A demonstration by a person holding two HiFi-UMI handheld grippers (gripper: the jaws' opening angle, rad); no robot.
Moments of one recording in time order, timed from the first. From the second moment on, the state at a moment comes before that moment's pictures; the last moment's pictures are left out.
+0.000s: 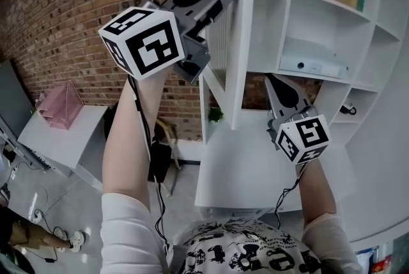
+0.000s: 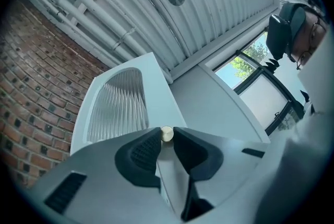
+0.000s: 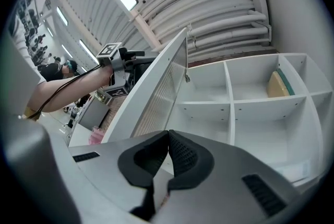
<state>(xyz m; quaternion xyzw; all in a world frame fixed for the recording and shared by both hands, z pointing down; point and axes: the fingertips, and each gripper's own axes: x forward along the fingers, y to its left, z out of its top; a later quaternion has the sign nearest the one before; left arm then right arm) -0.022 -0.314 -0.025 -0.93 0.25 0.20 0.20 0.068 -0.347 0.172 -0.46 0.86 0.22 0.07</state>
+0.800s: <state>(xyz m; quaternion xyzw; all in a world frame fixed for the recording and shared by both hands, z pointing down) 0.097 -0.376 -0.023 -0.89 0.36 0.17 0.24 0.192 -0.385 0.183 -0.44 0.87 0.21 0.08</state>
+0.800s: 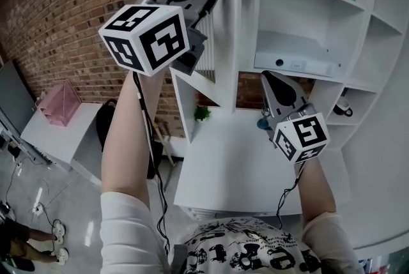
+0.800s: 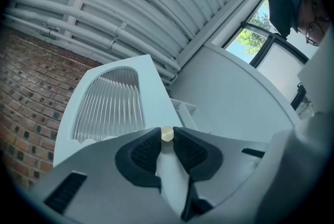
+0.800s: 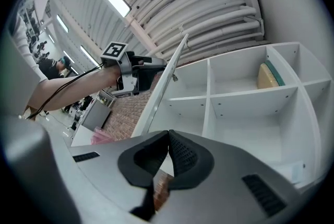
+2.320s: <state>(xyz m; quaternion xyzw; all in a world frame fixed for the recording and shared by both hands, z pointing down) 0.186 -0.532 -0.028 -0.82 0.50 0.03 0.28 0.273 -0.440 0.173 -0.44 0.86 0.24 0.10</state>
